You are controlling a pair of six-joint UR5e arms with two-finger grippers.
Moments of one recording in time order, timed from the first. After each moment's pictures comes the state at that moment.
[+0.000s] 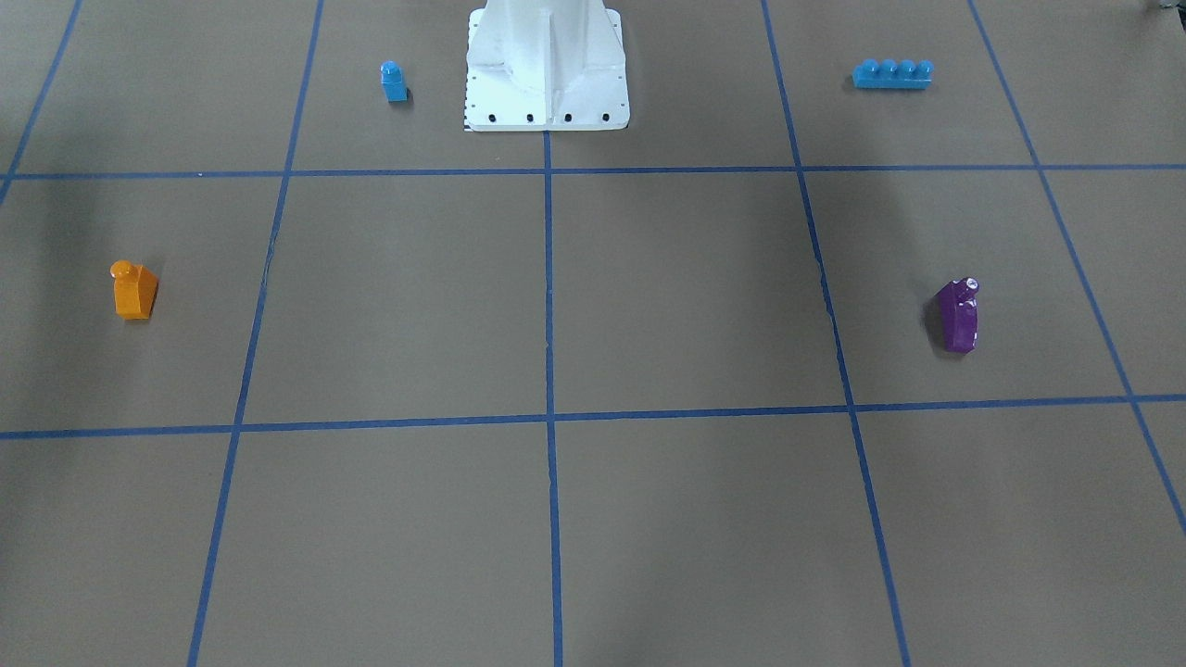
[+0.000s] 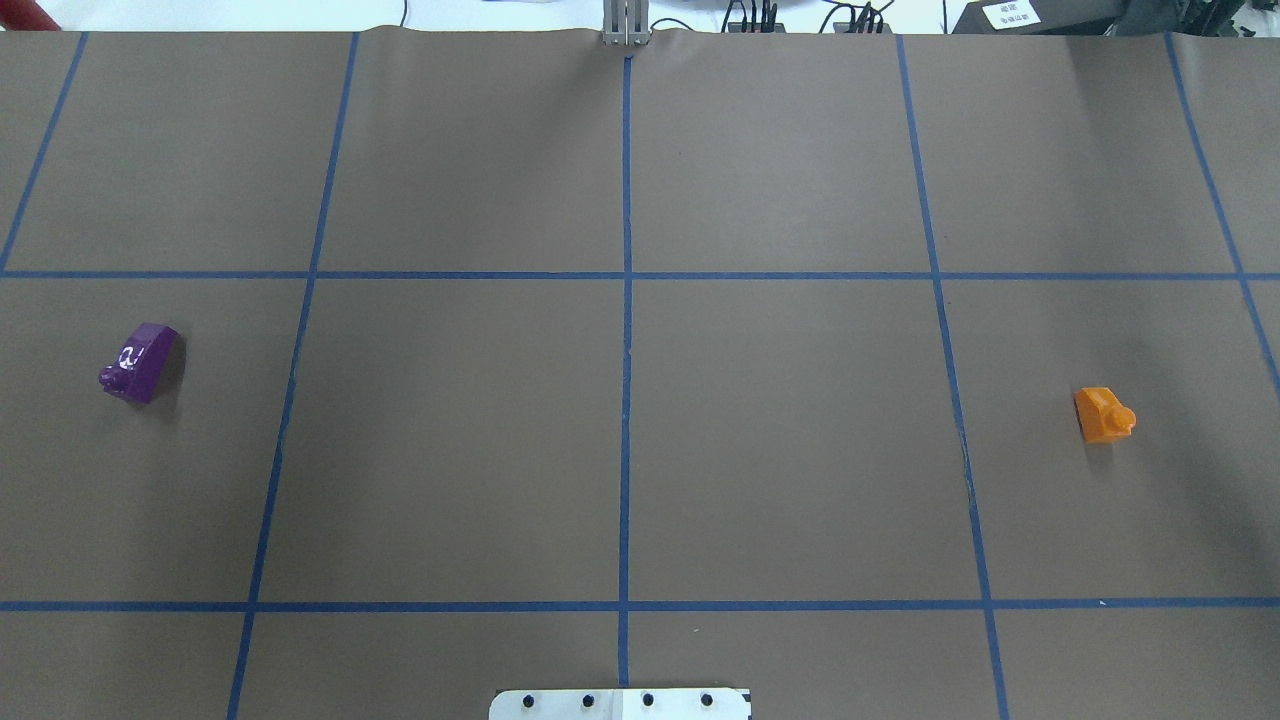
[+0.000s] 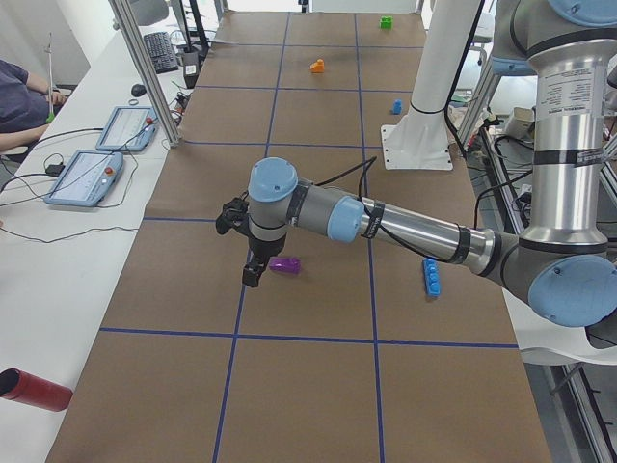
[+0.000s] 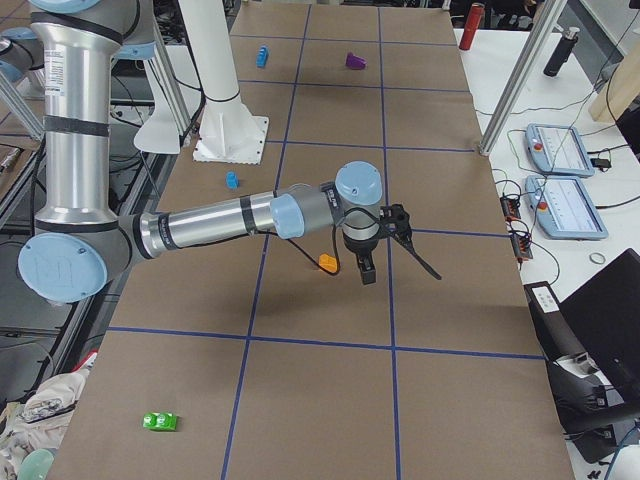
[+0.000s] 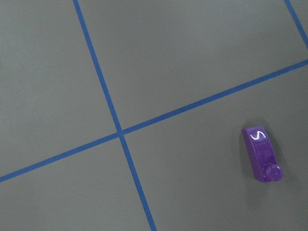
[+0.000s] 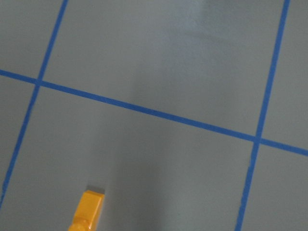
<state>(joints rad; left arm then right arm) -1.51 -1.52 -1.89 -1.63 -2.33 0.14 1.43 -1.61 1.89 -1.50 2.38 0.08</state>
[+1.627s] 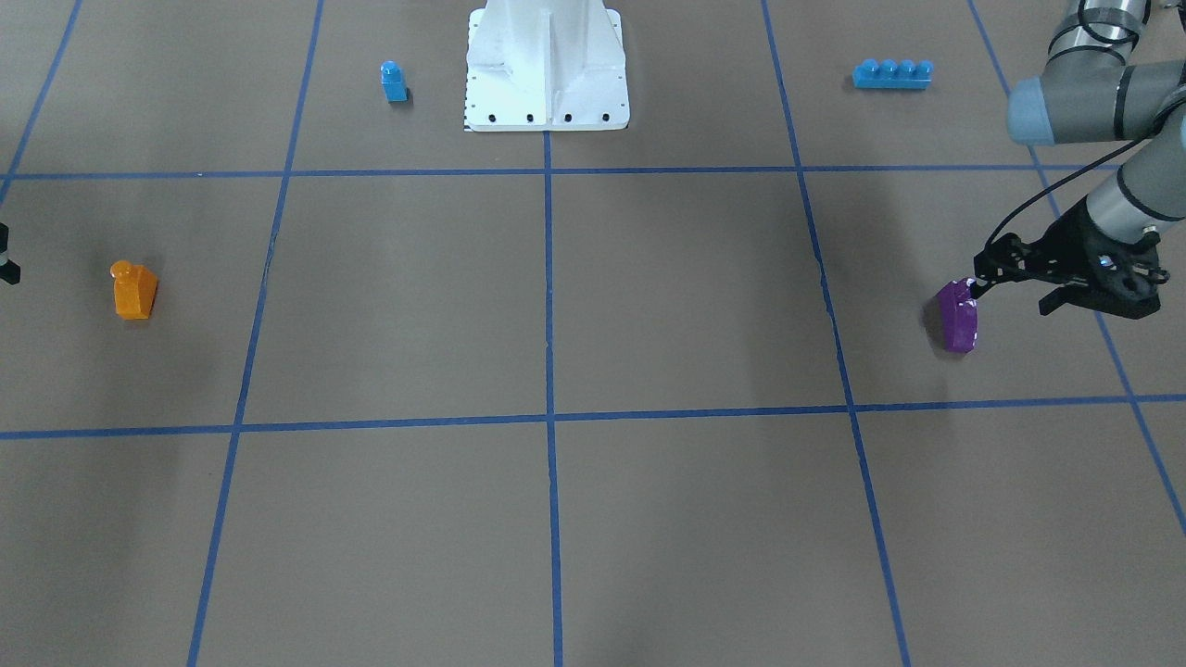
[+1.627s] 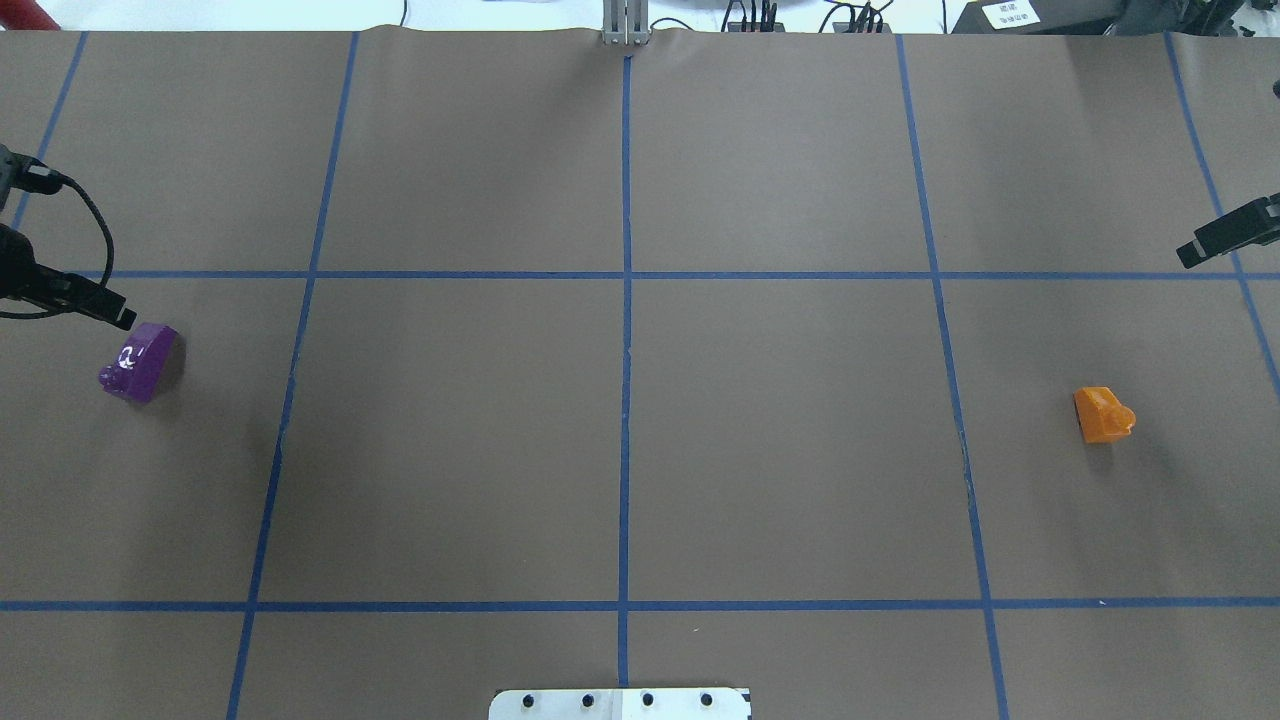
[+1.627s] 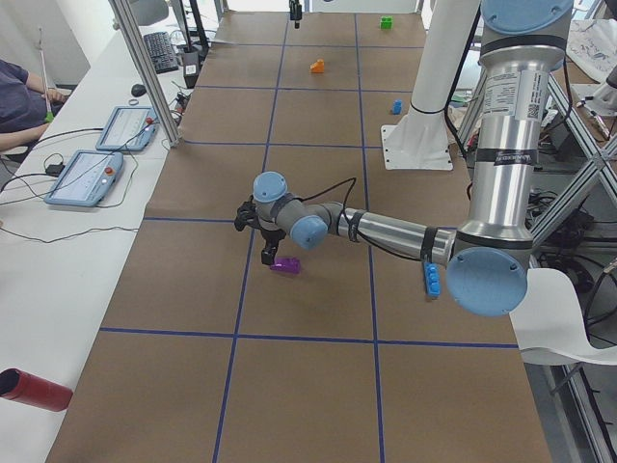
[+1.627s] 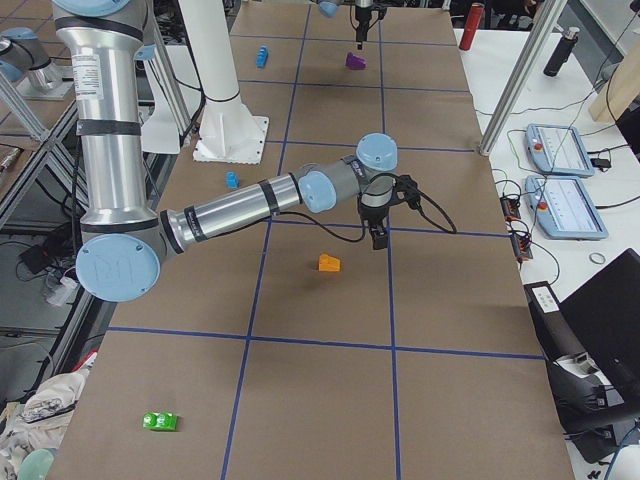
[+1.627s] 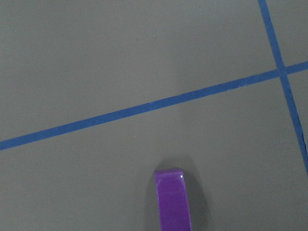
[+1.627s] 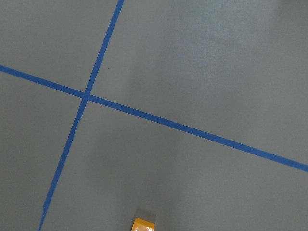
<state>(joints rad) -1.04 -1.62 -1.66 -2.02 -2.23 -0.51 1.27 -1.53 1.89 -1.49 2.34 0.22</state>
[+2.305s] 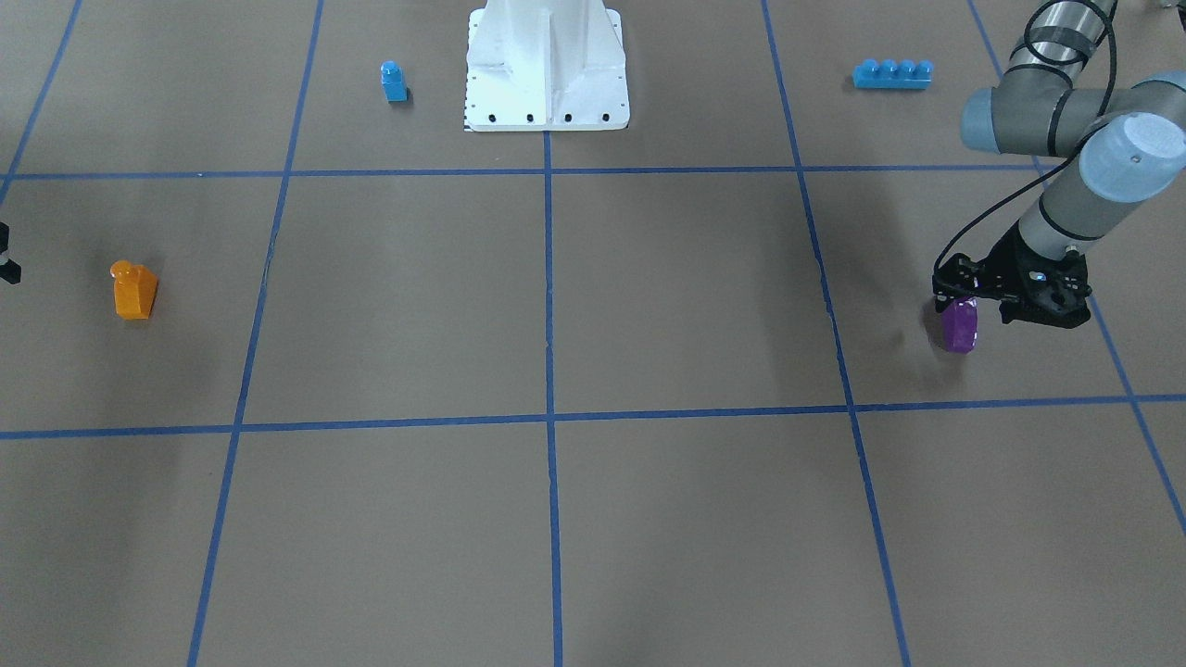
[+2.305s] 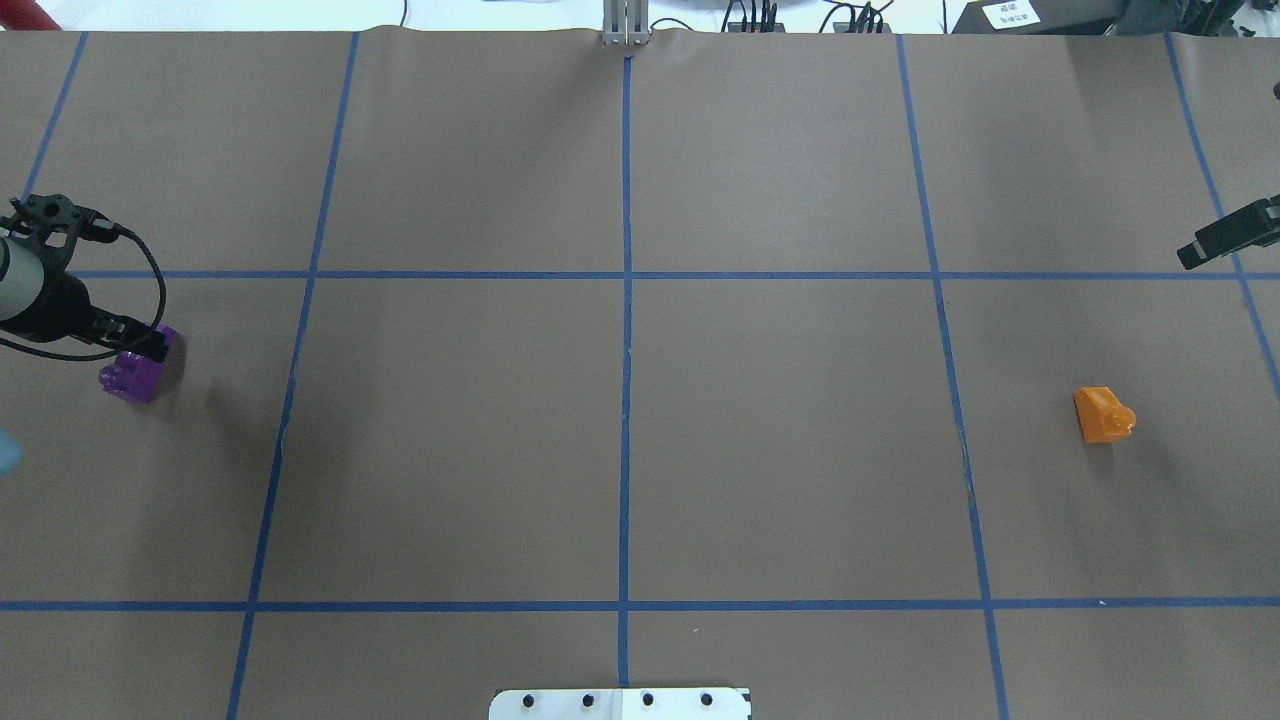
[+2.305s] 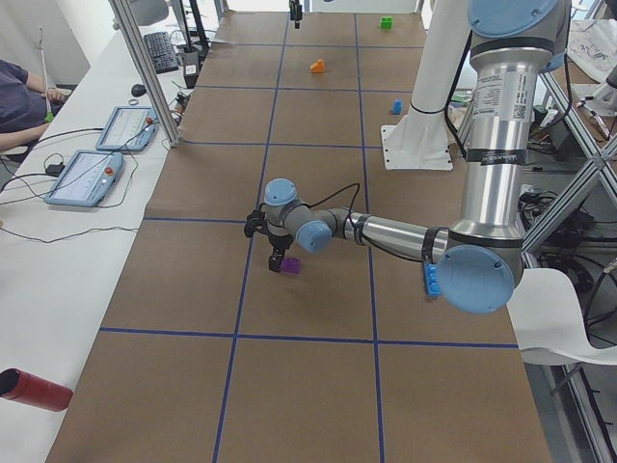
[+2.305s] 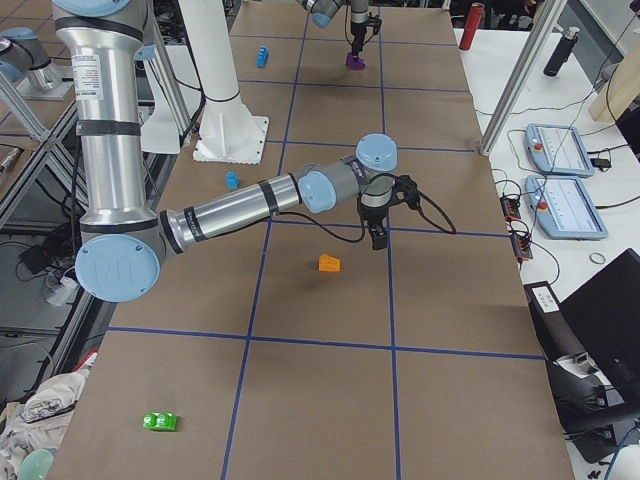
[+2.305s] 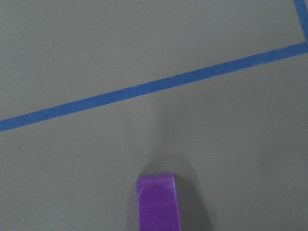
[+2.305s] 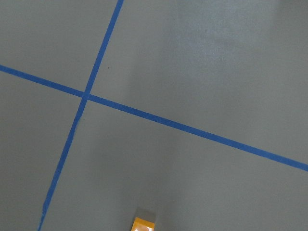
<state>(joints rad) -0.95 -1.61 -1.62 -2.04 -2.12 -0.56 1.27 -1.53 1.89 -1.49 2.34 0.22</state>
